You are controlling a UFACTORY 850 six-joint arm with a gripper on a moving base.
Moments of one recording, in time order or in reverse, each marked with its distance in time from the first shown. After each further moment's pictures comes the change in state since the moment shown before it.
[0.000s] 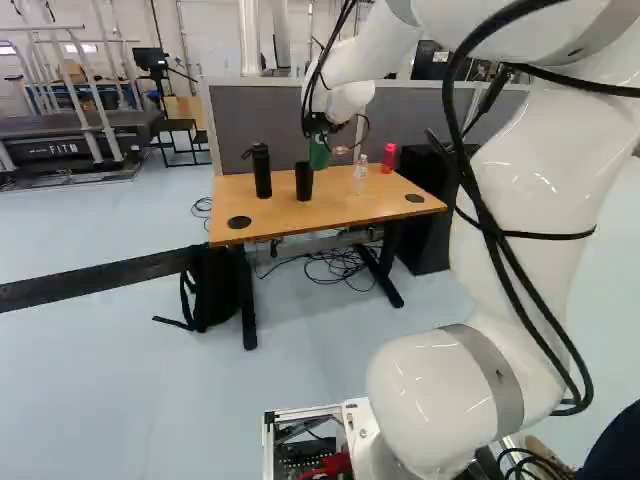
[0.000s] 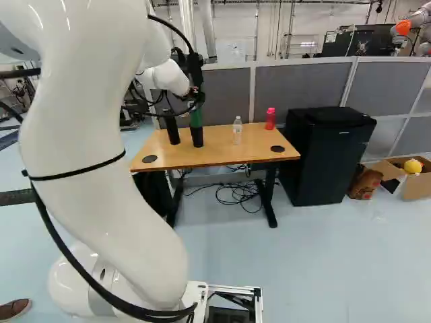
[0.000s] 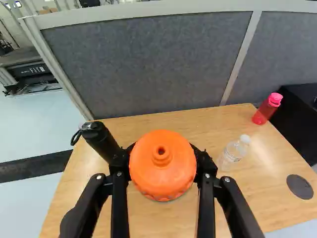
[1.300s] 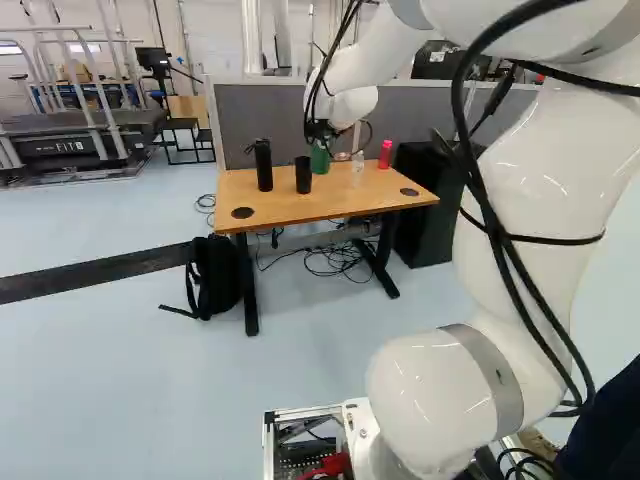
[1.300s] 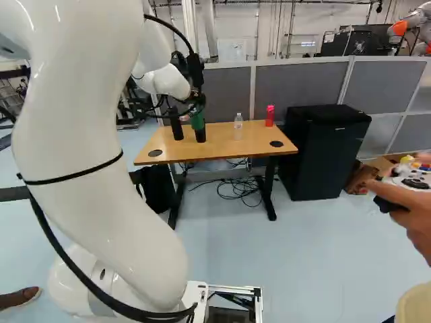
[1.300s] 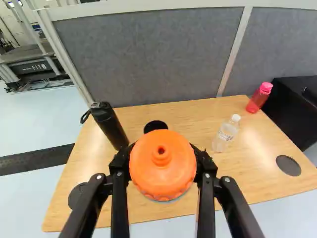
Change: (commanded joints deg) arm -0.5 2.1 4.8 -0.4 3.2 0.0
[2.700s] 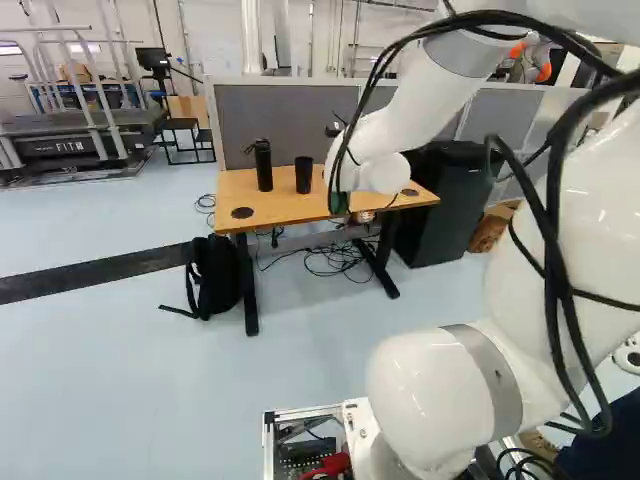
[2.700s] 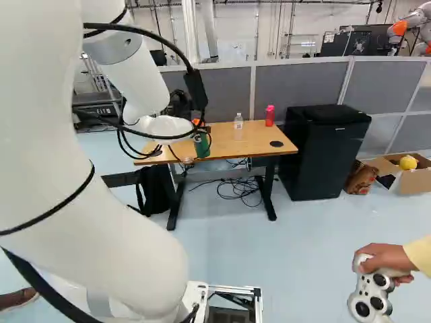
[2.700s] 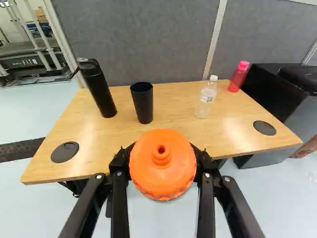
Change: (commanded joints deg) arm -3.1 14.1 32.5 -2.6 21.7 0.0
